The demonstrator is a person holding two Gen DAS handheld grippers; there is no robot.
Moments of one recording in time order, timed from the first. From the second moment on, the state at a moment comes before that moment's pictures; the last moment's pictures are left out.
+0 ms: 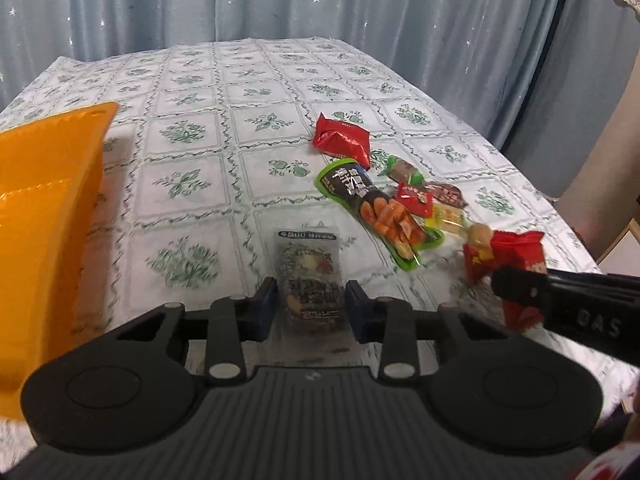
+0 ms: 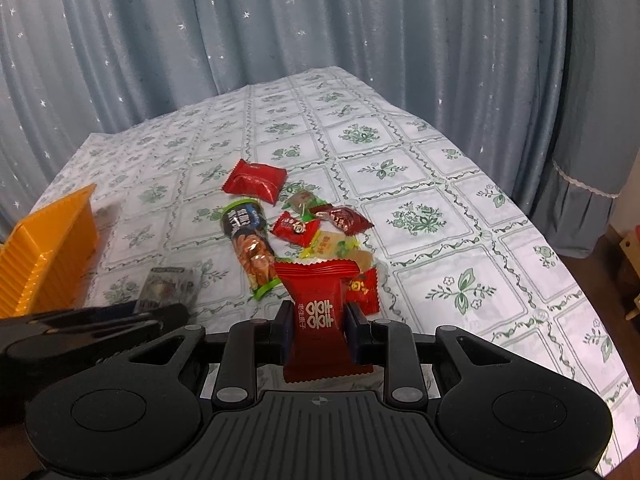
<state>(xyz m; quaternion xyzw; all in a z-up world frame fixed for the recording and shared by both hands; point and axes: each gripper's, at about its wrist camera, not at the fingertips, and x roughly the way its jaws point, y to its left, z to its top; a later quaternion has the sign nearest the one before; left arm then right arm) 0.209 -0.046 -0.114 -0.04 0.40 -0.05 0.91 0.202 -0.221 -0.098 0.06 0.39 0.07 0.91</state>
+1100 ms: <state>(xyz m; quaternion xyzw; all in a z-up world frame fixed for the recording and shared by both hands) 0.052 0.092 0.007 -0.10 0.33 0.07 0.94 0.118 -0.082 -0.026 0.03 0.37 0.23 0.90</state>
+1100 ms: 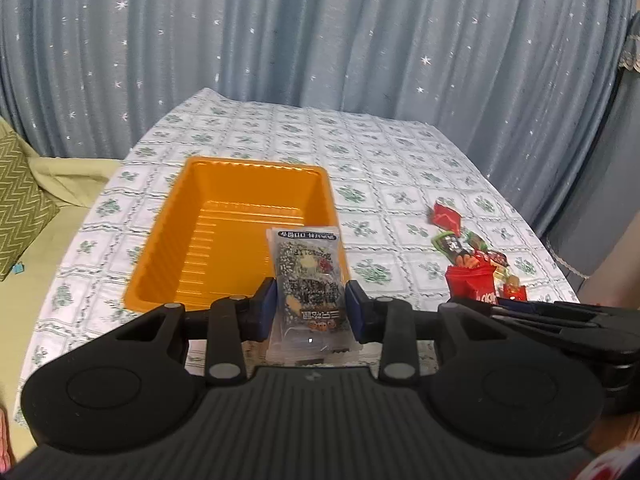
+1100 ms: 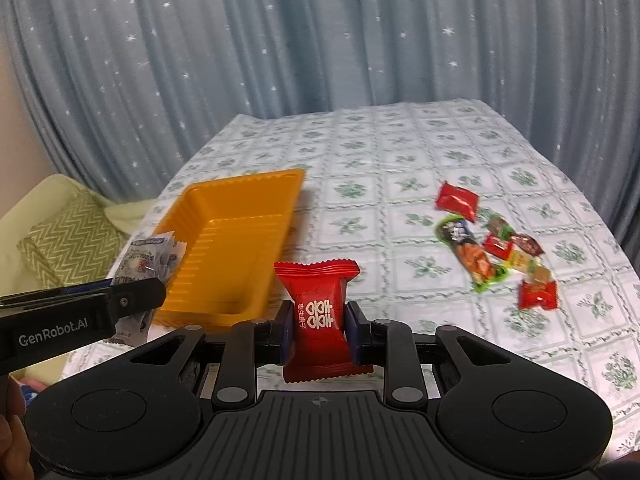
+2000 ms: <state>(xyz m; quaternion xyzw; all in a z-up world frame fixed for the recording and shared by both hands) 0.112 0.181 -0.025 -0.10 0.35 0.10 0.92 0.192 0.035 -0.055 0.00 0.38 0.29 0.88</state>
